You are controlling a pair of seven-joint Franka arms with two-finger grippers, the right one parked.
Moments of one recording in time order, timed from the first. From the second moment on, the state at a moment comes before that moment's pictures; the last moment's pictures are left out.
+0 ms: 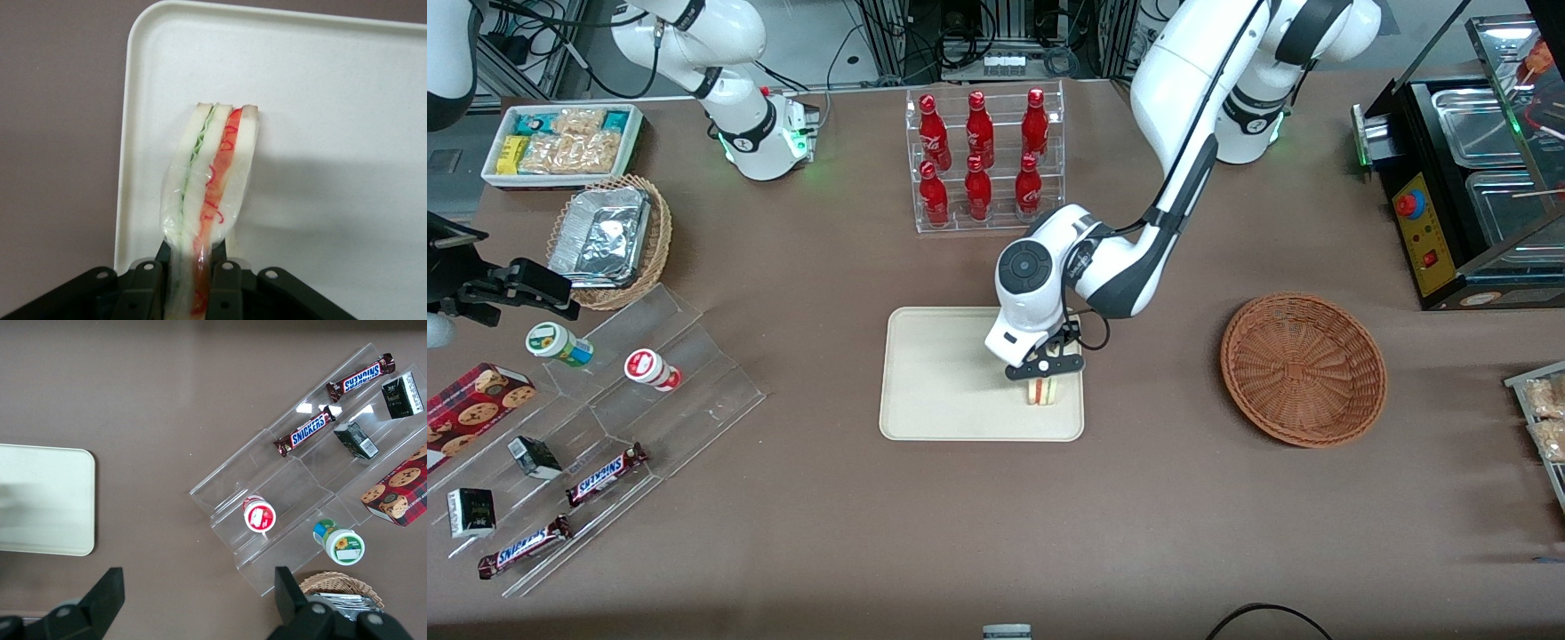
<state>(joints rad) -0.72 0.70 -0.03 -1.53 0.08 2.15 -0.90</state>
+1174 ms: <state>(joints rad) -0.53 0.30 0.03 -1.46 0.08 1.72 -0.85</state>
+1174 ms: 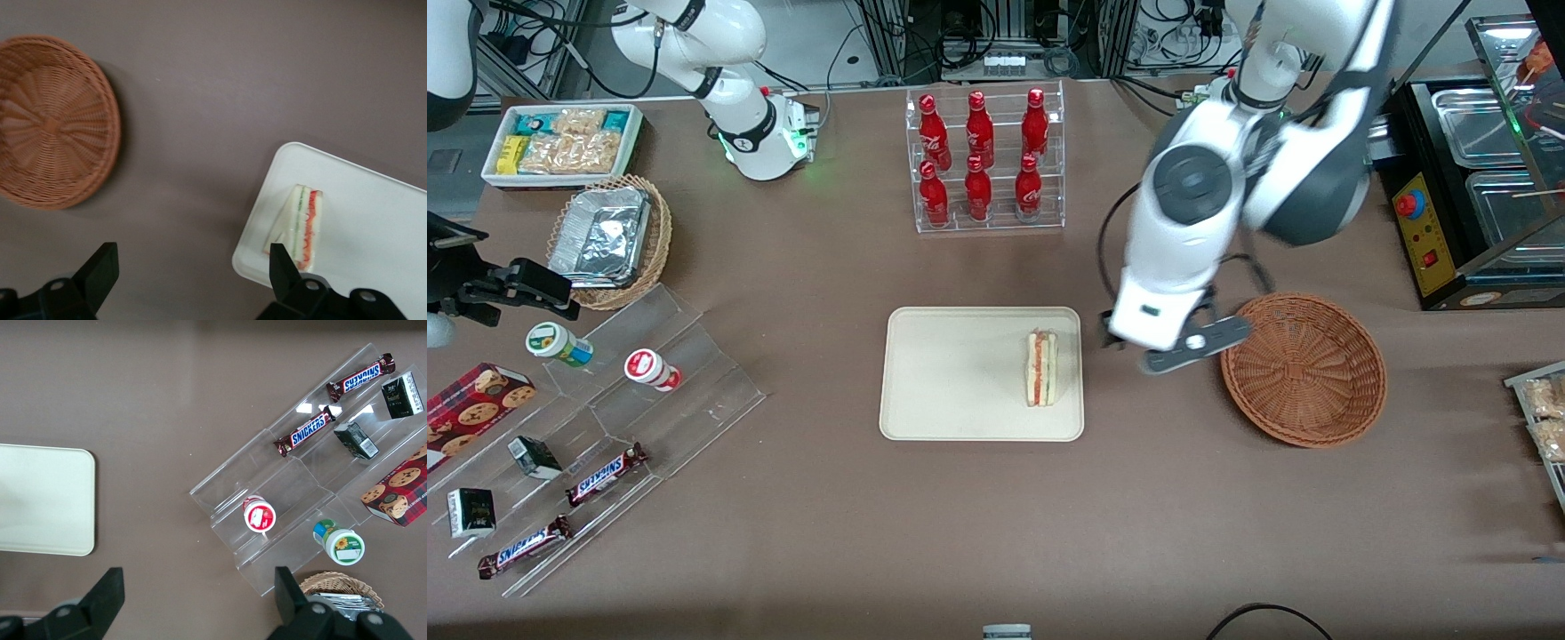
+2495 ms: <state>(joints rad) -0.04 -0.12 0.01 -1.65 -0.04 1.46 -0.21</state>
